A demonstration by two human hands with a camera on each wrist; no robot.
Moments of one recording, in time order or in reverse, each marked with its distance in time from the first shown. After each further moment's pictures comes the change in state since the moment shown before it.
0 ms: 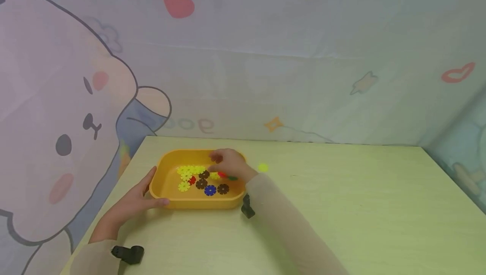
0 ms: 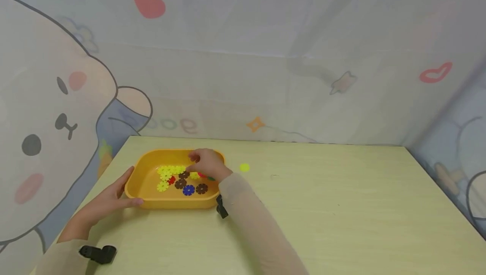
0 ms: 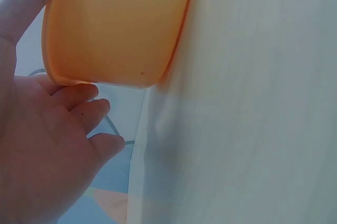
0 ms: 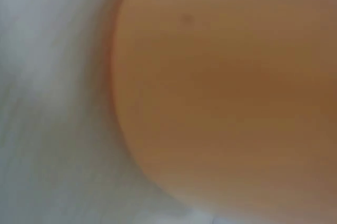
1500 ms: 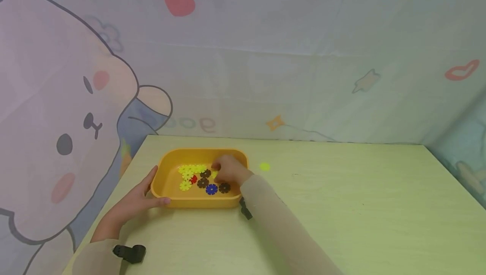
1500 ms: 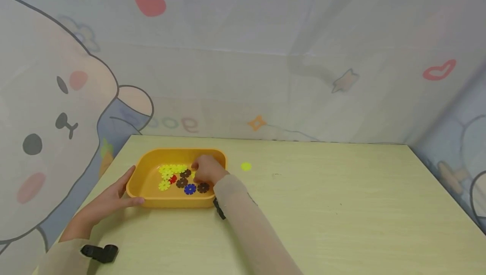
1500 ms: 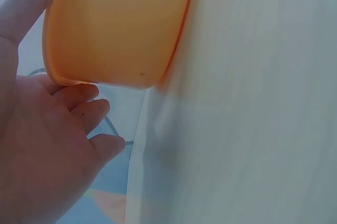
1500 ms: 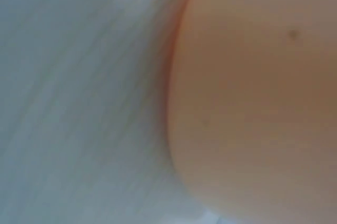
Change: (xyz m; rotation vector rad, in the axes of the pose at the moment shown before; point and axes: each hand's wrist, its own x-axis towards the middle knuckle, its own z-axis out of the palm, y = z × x) left_hand 0.001 -0.002 0.001 0.016 0.003 -0.005; right_hand 0.000 0.002 0.015 -0.139 -0.097 0.090
